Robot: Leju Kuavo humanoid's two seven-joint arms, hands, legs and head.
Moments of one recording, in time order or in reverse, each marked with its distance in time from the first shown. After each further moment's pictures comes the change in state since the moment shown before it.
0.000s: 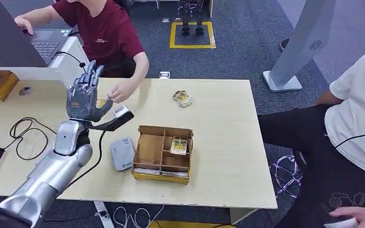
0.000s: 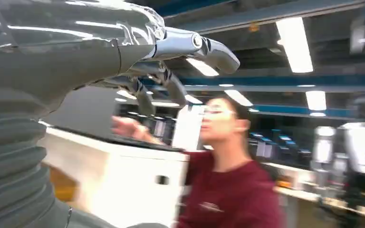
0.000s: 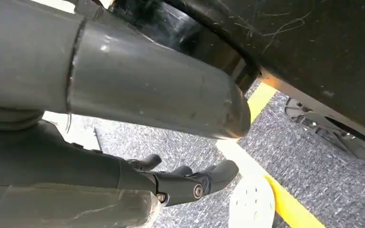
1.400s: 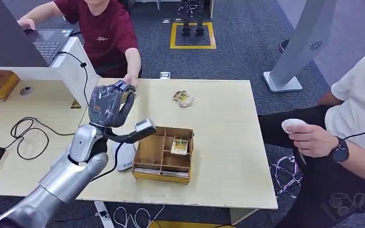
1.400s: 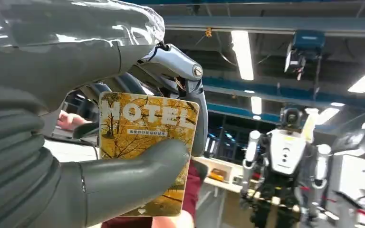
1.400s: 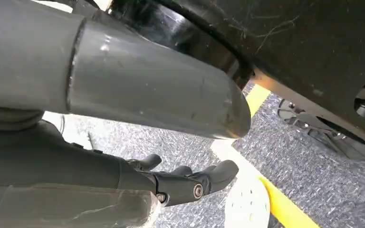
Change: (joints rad) left arm 0.038 -0.060 -0.135 -0.257 0.002 -0.112 -0.023; right arm -0.007 0.000 -0.049 0.003 0.027 0.019 -0.019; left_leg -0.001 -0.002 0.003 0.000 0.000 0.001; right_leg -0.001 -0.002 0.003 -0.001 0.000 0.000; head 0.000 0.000
